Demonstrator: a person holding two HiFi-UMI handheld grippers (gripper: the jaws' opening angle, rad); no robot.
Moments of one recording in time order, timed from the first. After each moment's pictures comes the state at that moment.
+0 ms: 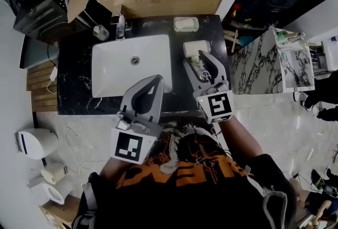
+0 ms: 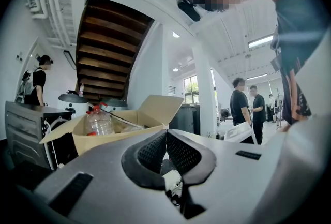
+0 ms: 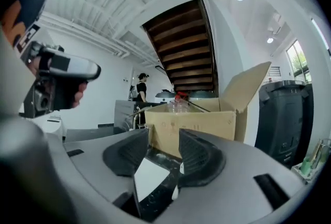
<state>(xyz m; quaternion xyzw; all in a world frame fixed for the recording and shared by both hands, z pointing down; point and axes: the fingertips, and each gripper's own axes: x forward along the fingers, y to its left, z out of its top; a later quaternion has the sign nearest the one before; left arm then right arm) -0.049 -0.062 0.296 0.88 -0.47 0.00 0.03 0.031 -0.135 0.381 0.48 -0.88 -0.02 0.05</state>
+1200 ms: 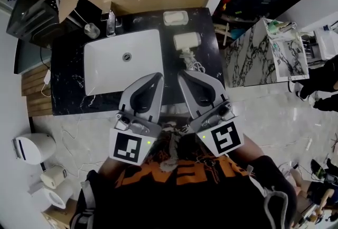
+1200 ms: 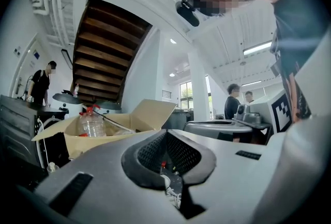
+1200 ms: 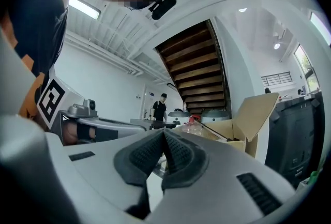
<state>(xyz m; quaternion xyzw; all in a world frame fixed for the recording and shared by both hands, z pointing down) -0.028 -0.036 0.287 0.90 -0.44 -0.03 0.02 0.012 -0.037 0.276 0.43 -0.90 -0.05 -0.04</state>
